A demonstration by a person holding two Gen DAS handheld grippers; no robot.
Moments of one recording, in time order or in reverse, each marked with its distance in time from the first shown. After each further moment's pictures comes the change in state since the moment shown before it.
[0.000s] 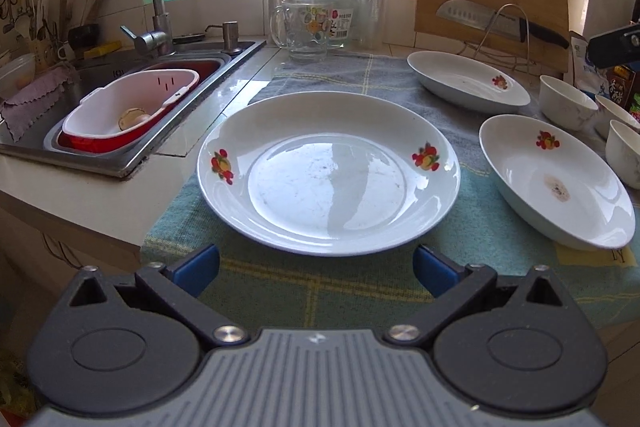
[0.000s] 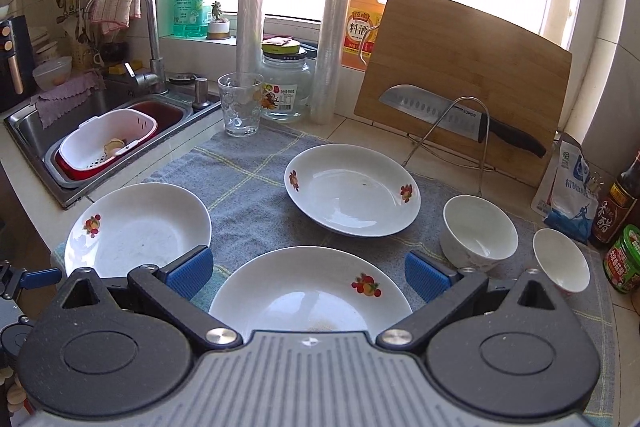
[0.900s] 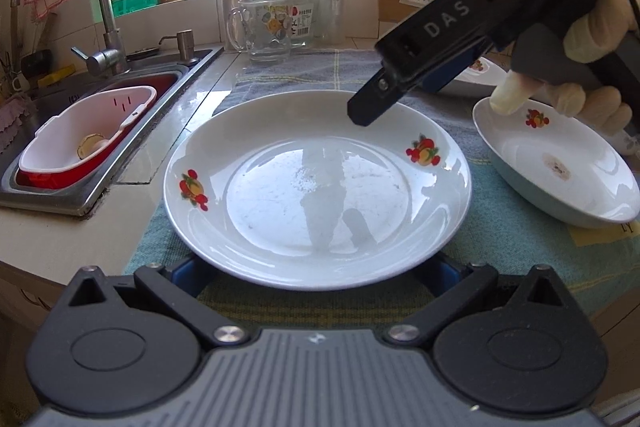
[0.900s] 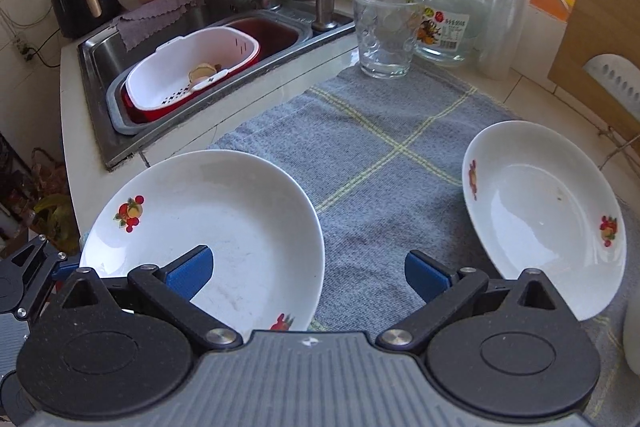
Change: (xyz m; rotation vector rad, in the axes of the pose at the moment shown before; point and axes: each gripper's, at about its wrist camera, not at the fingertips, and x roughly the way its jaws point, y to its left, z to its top) left arm 0.027 0.008 0.006 0.114 -0.006 -0.098; right arm 0.172 0.065 0.041 -0.151 0.291 0.388
